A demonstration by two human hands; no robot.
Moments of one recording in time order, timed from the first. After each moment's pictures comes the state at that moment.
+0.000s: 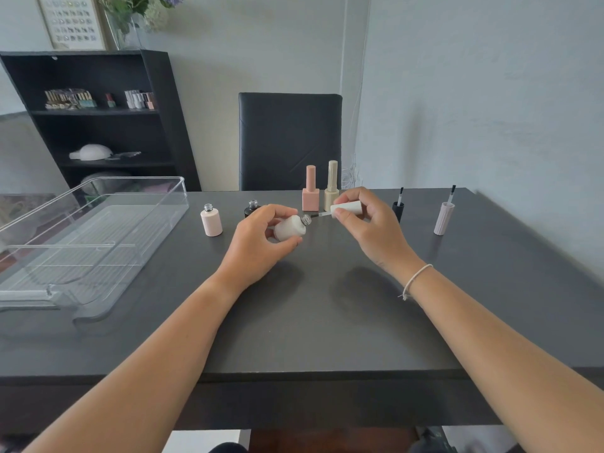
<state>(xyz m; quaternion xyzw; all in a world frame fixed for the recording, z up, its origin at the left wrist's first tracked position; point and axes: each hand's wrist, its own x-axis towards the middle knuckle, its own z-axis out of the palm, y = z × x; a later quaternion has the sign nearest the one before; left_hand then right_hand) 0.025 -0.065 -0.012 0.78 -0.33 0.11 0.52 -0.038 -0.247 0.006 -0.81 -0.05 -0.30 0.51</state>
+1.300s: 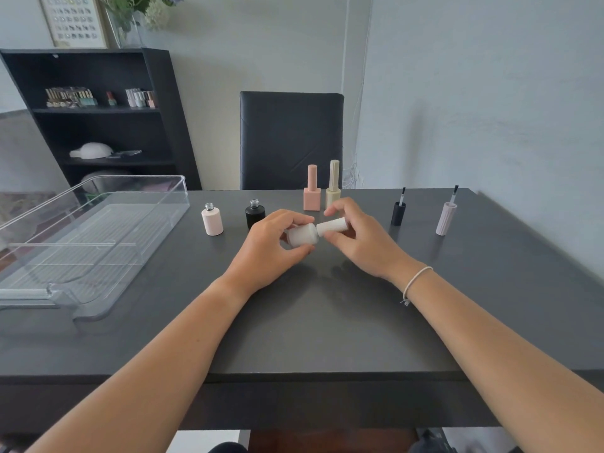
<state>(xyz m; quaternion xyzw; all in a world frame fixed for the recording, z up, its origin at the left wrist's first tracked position) 0.016 -0.072 -0.011 0.79 -0.40 0.14 0.44 -0.036 -0.249 -0.006 -0.90 -0.09 -0.19 0.38</state>
